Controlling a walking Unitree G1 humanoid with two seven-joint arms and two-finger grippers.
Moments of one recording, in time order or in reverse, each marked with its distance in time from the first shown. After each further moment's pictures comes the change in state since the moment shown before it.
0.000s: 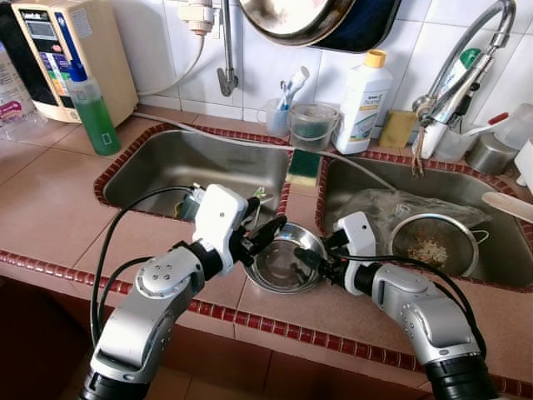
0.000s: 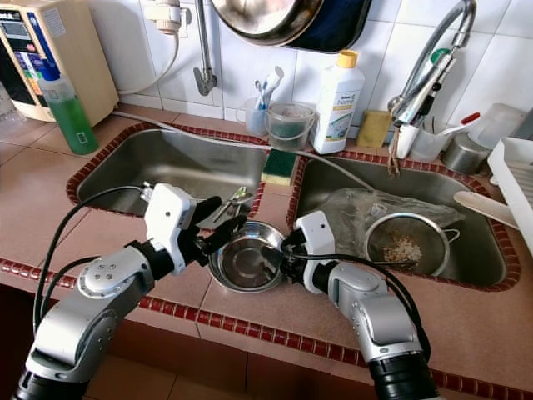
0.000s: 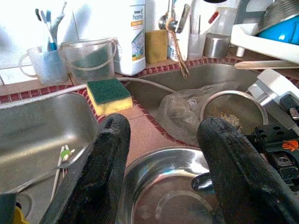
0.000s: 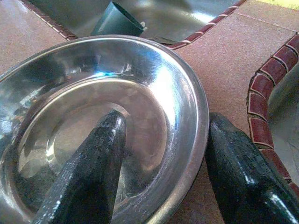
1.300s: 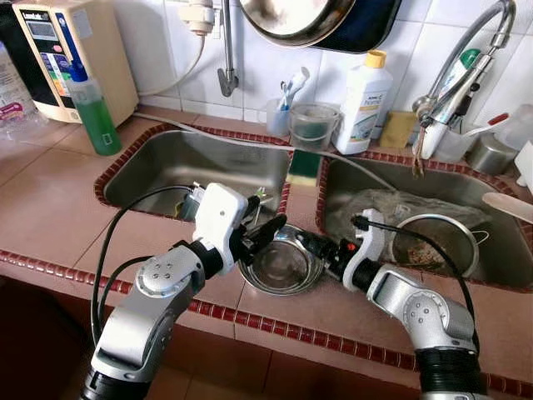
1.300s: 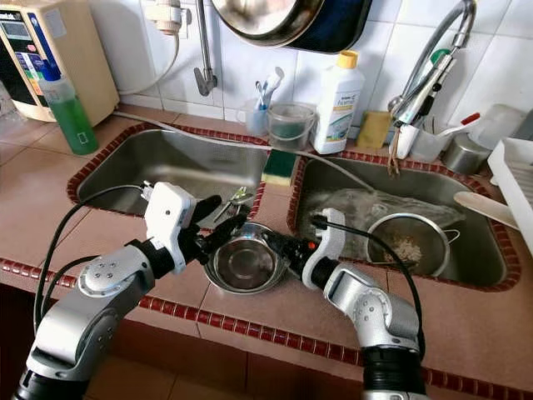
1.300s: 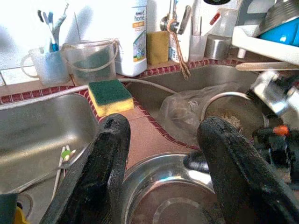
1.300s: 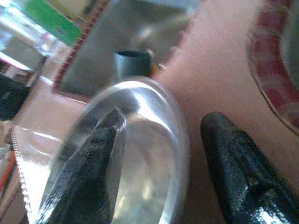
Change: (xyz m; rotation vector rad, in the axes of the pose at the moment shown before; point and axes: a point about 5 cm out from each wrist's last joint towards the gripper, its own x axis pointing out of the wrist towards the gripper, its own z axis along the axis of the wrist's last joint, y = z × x) left arm 0.001 0.001 0.001 -0.003 -0.002 0.005; right arm 0.003 -0.005 -0.005 0.620 -0.090 0.013
